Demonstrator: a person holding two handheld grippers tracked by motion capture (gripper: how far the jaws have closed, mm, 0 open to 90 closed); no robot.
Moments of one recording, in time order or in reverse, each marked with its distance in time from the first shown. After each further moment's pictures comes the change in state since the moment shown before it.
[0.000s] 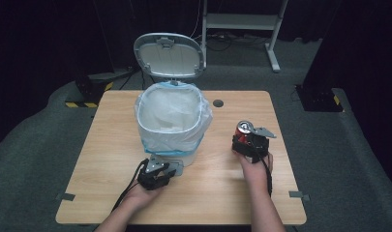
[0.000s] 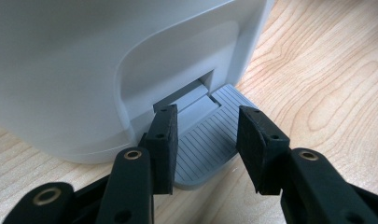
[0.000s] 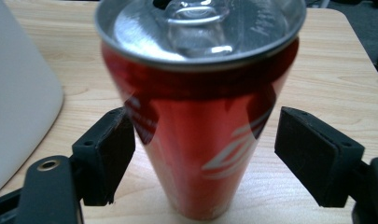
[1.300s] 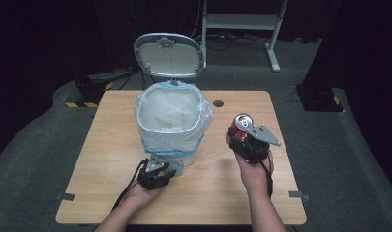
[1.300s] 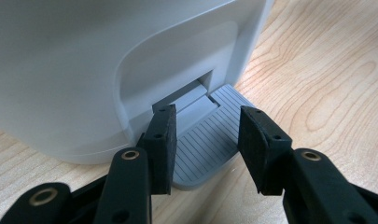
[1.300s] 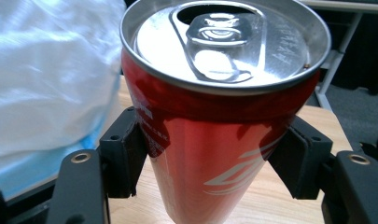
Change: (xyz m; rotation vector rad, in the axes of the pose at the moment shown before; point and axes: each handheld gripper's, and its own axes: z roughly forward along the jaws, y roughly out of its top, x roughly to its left) left arm 0.001 0.001 0.000 0.005 -0.010 -0.002; right arm 0.039 0.032 -0.075 -0.271 0.066 -0.111
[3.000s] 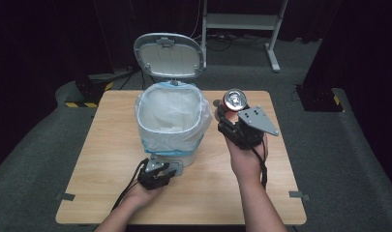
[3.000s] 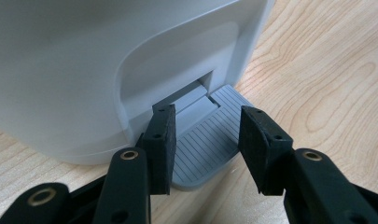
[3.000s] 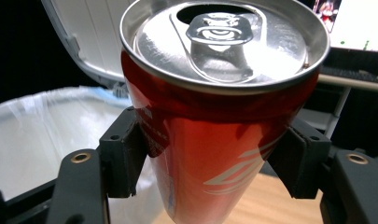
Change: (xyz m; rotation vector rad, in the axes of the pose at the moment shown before) left arm 0.000 0.000 0.000 -0.001 0.000 -0.002; right arm 0.040 0.084 -0.031 -0.210 0.012 -0.062
